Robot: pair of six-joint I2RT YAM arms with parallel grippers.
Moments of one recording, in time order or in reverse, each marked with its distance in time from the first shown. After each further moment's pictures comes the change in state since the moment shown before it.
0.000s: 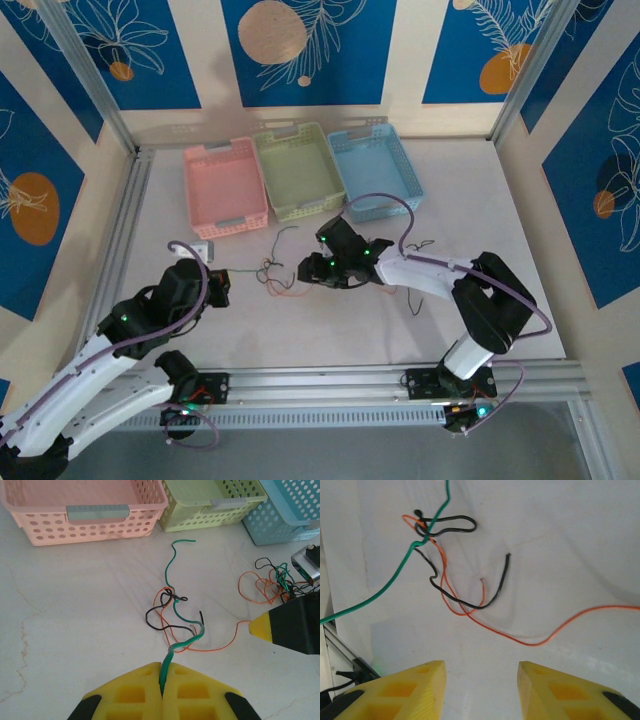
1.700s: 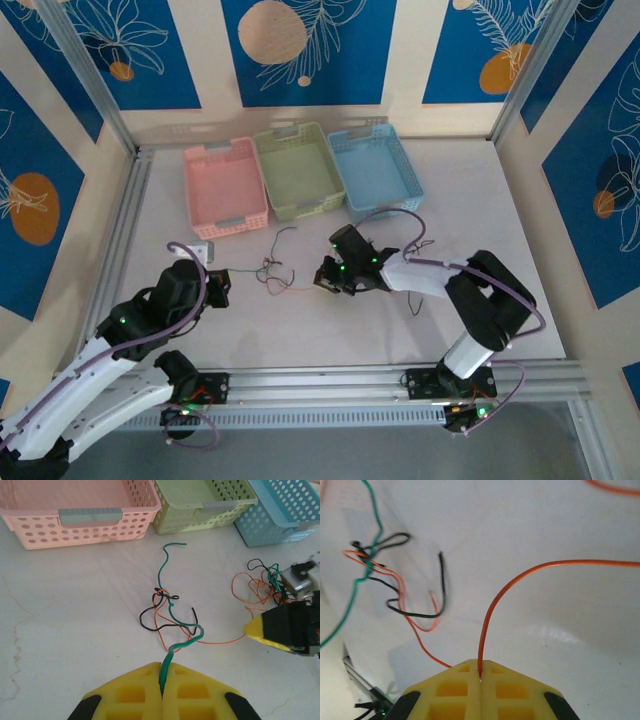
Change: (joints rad) left arm 0.010 -0.020 -0.013 0.022 0.026 0.019; right arm -0.069 -0.021 -0.149 0.158 -0.017 0.171
